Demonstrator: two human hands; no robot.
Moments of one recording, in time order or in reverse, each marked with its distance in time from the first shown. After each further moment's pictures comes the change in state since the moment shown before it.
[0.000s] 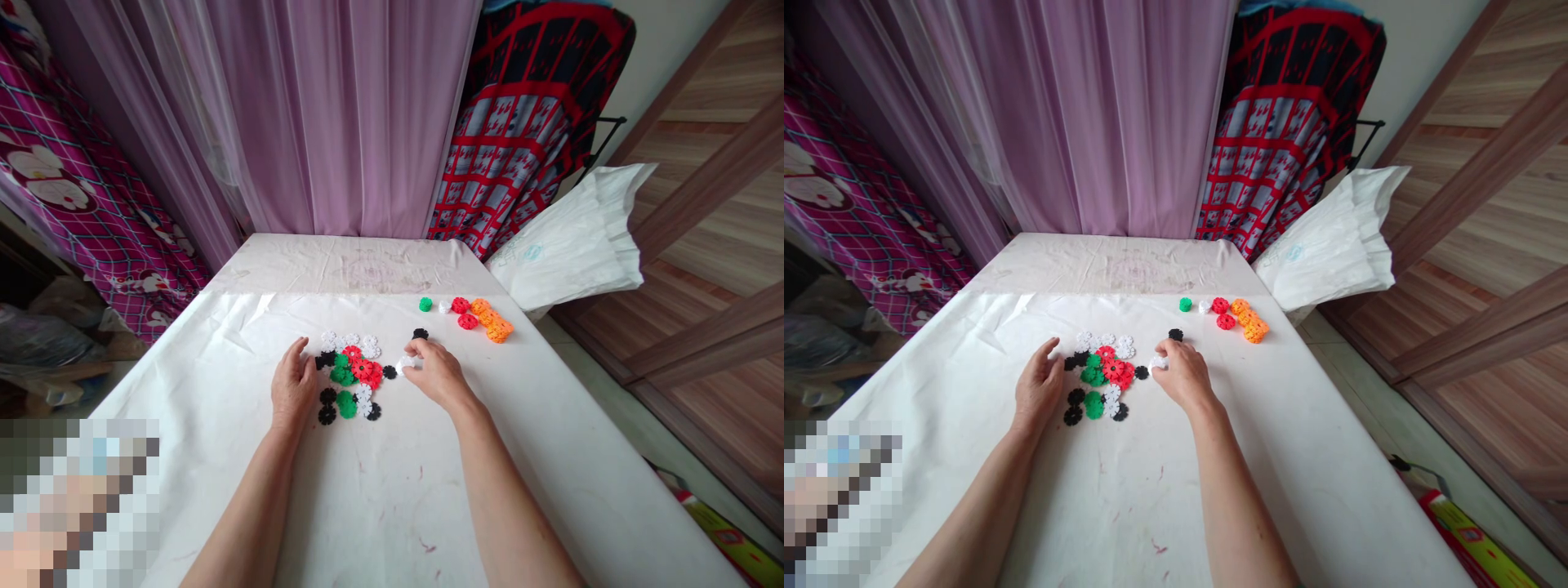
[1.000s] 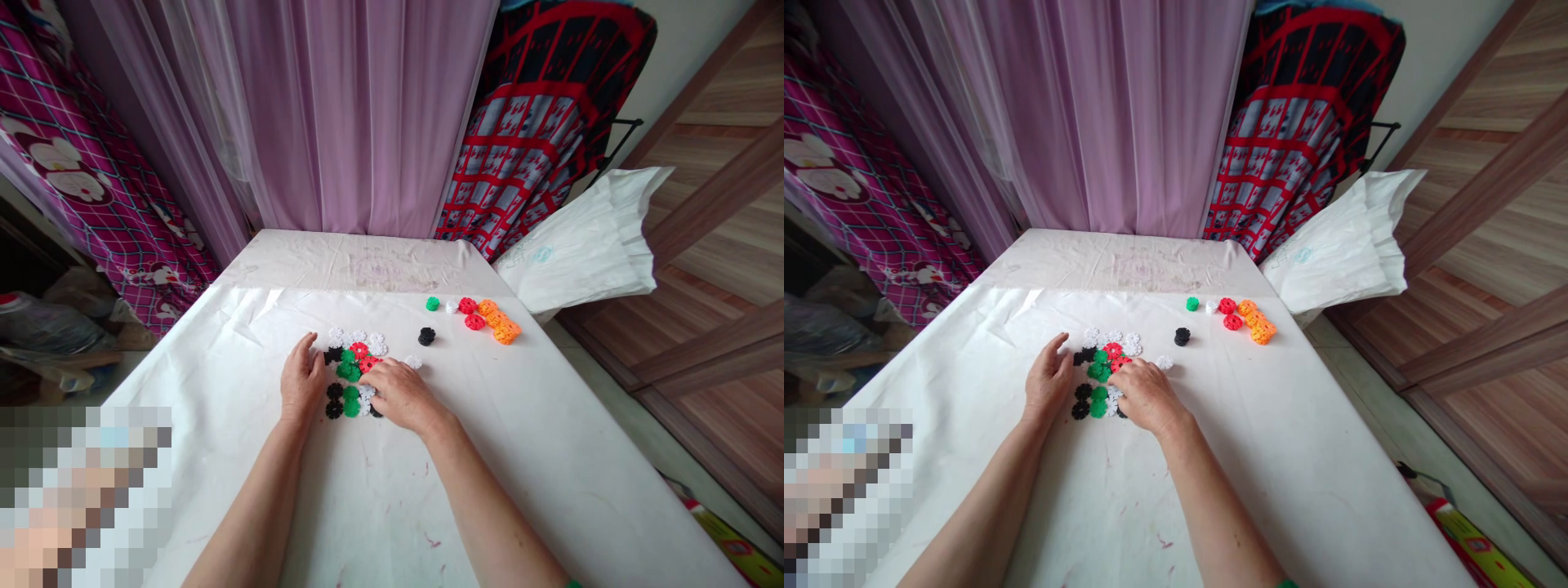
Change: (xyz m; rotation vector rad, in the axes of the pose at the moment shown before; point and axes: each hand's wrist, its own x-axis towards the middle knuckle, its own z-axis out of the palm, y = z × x) left_hand -0.001 0.000 0.002 0.015 0.009 -0.001; right_hand -0.022 -0.046 0.031 -0.117 -0.228 -0.544
